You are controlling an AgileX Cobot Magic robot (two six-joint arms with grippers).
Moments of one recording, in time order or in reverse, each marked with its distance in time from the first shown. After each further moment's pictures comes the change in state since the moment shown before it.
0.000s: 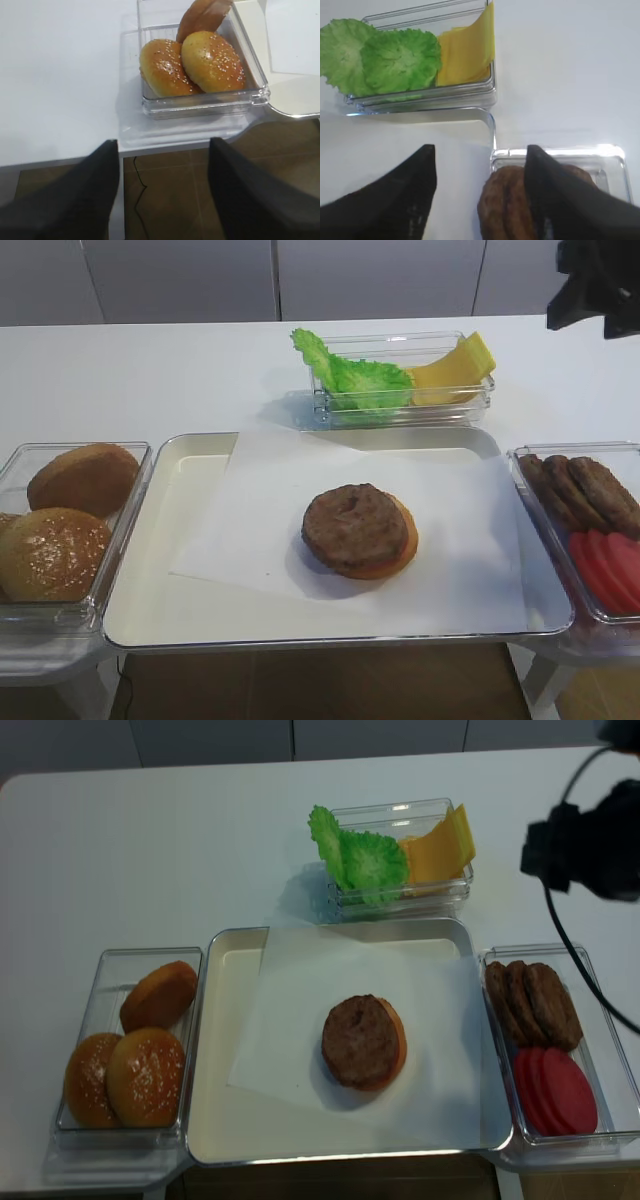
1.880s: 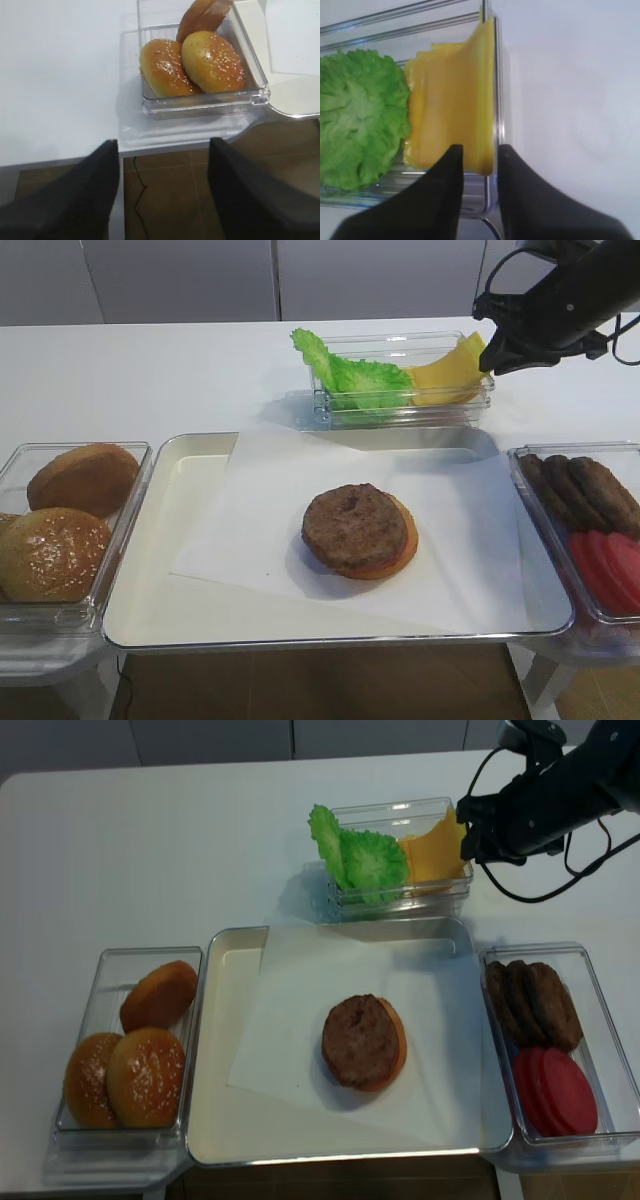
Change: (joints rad) left arm 0.000 0.000 0.000 0.000 0.000 0.000; right arm -0.093 0.608 -0.369 0.365 0.007 -0.329
